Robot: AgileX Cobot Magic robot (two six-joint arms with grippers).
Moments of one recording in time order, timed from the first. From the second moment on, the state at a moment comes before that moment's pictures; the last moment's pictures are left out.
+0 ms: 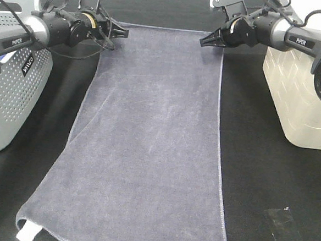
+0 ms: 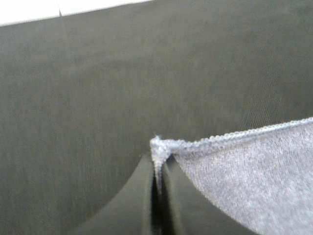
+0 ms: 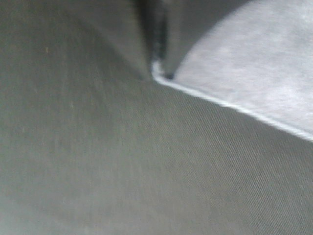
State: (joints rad) left arm -0.21 2.76 -2.37 0.35 0.06 -0.34; right arm 0.23 2.66 -2.27 -0.46 0.21 0.17
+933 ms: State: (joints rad) left arm -0.20 2.73 -2.38 0.21 0.21 -0.34; right arm 0.22 2.66 -2.27 -0.41 0.41 0.20
